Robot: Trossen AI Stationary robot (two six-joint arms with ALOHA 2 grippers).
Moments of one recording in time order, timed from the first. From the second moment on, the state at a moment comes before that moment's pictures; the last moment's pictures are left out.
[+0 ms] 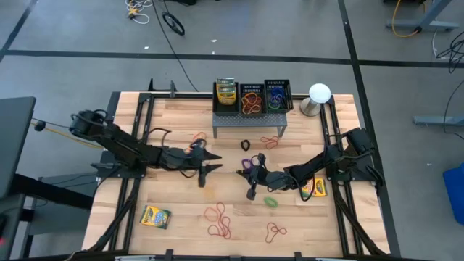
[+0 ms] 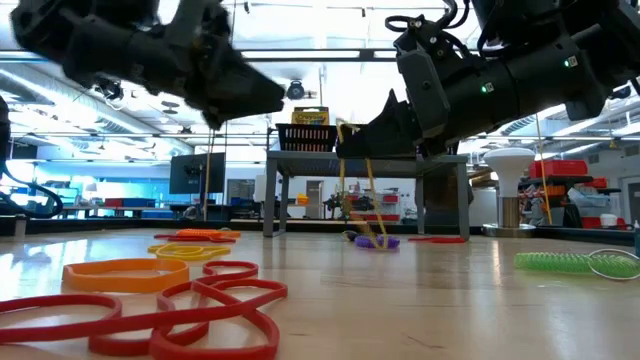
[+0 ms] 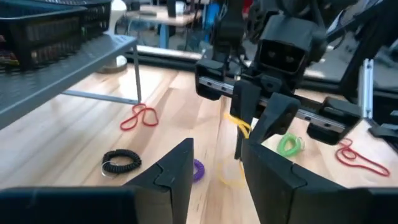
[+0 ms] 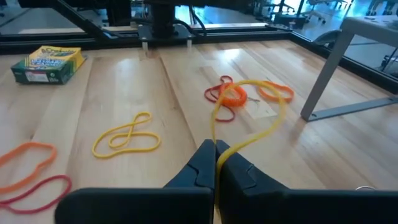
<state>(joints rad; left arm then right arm) -0.24 1.41 0.42 0.81 -0.40 -0.15 0.34 1.83 0.68 0.80 0.60 0.17</state>
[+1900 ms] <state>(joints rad) -0.18 1.40 0.11 1.36 -0.44 -0.06 0.05 1.54 1.24 0.24 0.88 -0.20</state>
